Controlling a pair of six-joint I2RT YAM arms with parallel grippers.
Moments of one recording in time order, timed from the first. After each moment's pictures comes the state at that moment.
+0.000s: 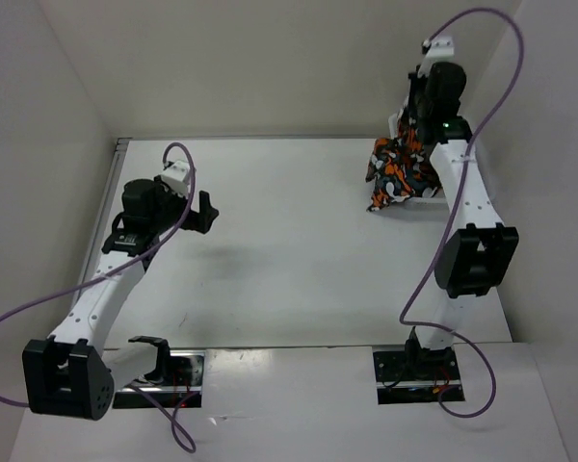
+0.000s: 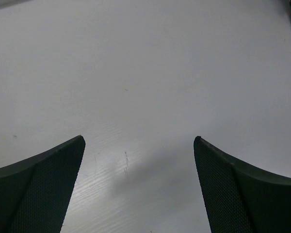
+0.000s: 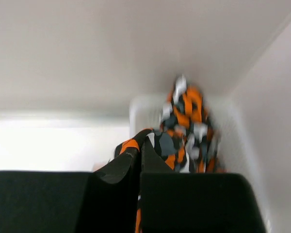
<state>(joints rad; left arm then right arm) -0.07 1.11 0.83 -0.15 0.36 0.07 0.02 1.81 1.80 -0.20 0.16 -0.12</state>
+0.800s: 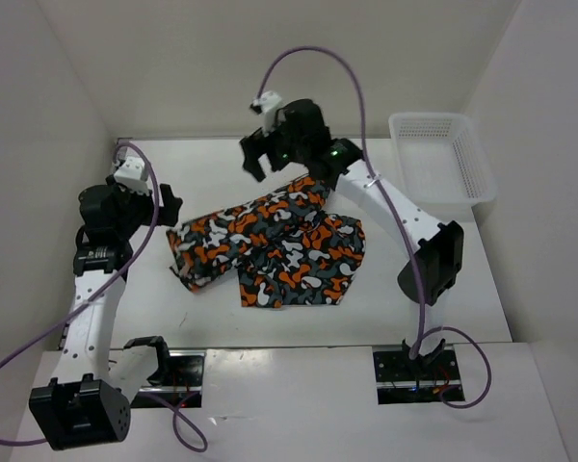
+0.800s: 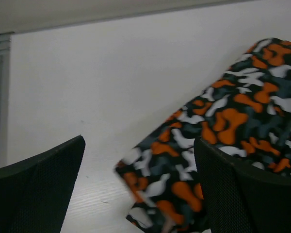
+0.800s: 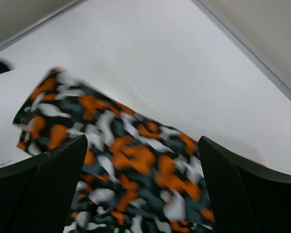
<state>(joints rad) 0.17 0.93 0.84 -0.16 0.31 0.07 0.73 1.88 1.96 -0.46 -0.16 -0.09</state>
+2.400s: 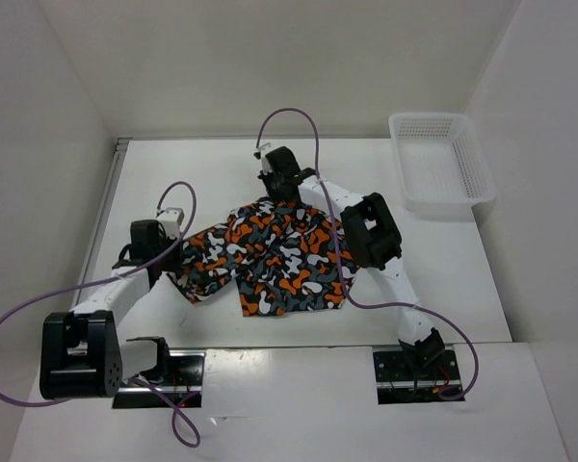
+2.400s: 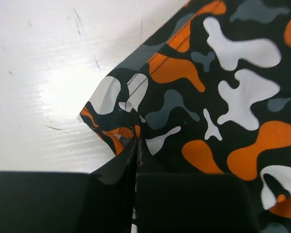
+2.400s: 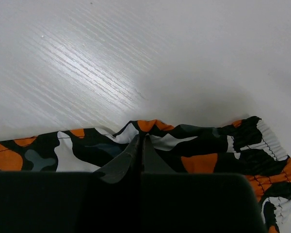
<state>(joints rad) 0.07 1.21 0.48 -0.07 0.17 0.07 0.59 2.46 2.00 -0.30 0.02 -0.02</state>
